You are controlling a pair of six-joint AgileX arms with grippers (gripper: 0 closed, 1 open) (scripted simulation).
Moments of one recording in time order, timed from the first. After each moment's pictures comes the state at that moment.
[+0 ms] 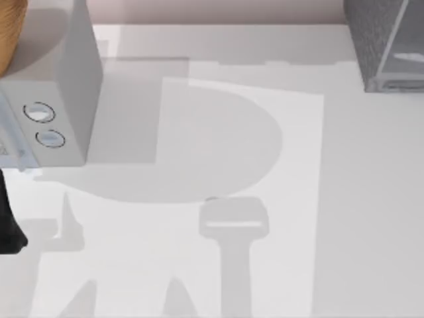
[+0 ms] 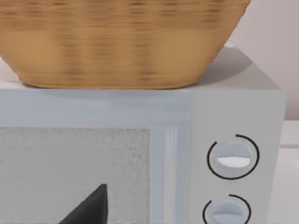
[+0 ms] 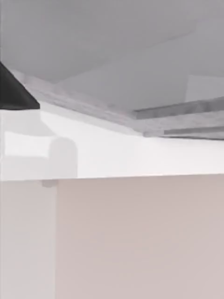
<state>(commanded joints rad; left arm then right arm) 0.00 0.00 0.00 0.00 0.00 0.00 -0.93 1.83 1.30 -0.29 -0.74 -0.63</state>
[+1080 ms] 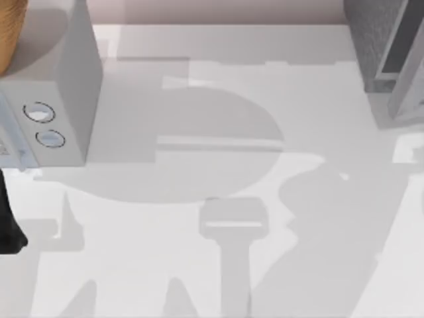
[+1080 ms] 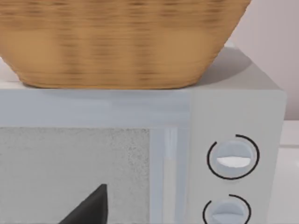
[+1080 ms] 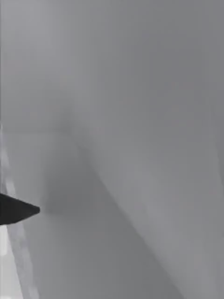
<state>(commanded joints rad) 0.00 0.00 0.00 0.00 0.00 0.00 -0.18 1.68 1.05 -0.03 -0.16 -0.14</state>
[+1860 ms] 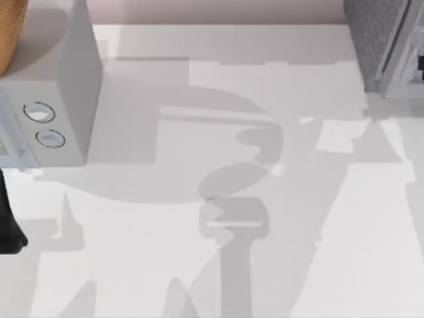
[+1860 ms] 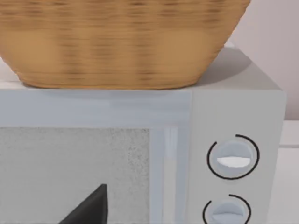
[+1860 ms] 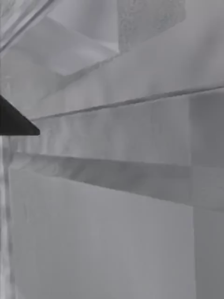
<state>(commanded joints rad) 0.00 0.00 0.00 0.00 0.00 0.00 -0.04 1.70 1.06 0.02 -0.01 -0.01</state>
